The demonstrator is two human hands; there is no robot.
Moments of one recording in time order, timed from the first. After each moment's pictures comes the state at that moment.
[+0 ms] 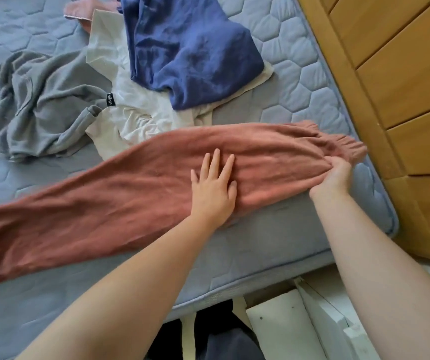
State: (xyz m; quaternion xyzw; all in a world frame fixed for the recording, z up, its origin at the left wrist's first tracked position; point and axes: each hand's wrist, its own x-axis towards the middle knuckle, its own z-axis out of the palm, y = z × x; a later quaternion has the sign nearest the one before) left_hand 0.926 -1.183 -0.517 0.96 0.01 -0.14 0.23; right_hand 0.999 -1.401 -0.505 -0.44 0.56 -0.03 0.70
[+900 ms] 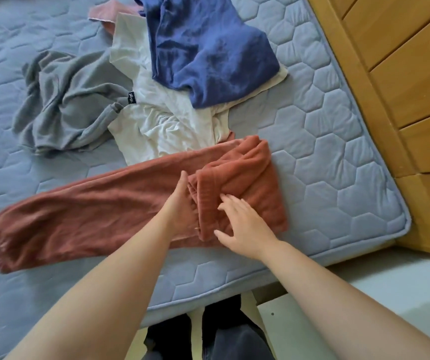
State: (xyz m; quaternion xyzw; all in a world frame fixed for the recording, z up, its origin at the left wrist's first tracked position) left_hand 0.893 -1.085 -0.506 0.38 0.37 -0.32 0.79; right_hand 0.868 -1.268 -0.496 -0.90 -0.23 0.25 0.27
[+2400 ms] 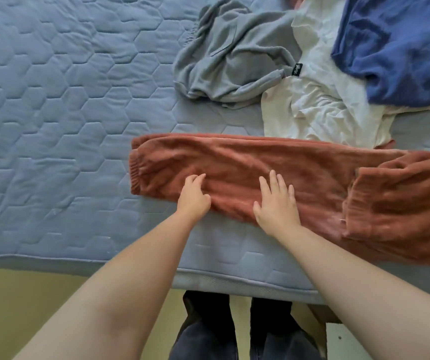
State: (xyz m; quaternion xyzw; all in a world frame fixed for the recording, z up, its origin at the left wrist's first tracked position) left_hand 0.754 -0.851 -0.539 0.83 0.38 -0.21 0.35; right_hand 0.827 -1.037 -0.530 -0.92 -0.25 0.29 0.03
